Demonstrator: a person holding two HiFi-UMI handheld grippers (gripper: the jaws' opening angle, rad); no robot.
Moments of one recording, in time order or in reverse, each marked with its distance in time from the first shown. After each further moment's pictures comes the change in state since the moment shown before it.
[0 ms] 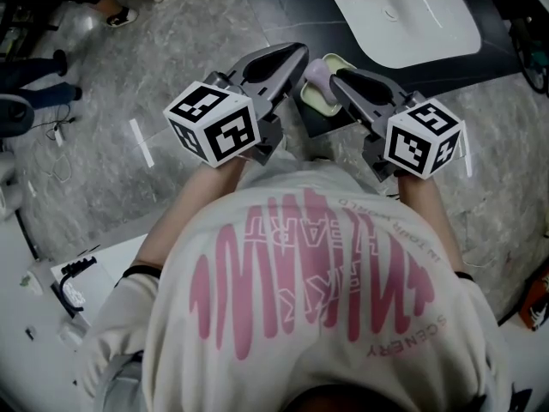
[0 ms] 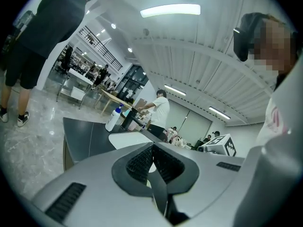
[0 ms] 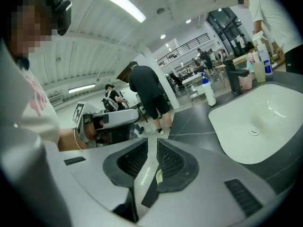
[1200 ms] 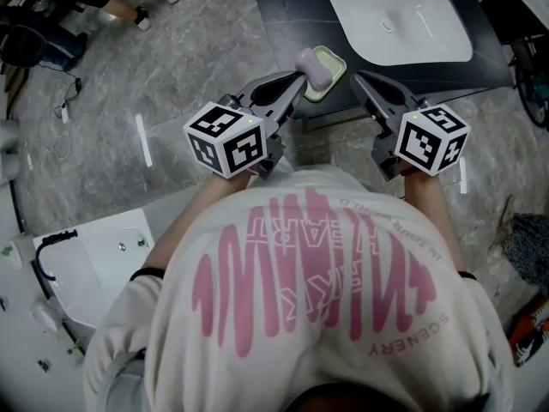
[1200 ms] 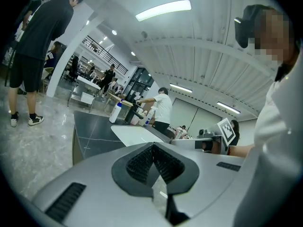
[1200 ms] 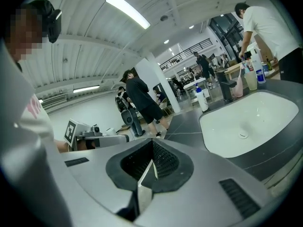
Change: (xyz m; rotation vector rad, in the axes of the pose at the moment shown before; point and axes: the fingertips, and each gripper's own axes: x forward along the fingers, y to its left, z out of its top) left arm -0.020 -0.058 -0.064 0.034 -0.012 0.134; right arm -0.072 -0.010 -0.006 -0.029 -0.050 0.017
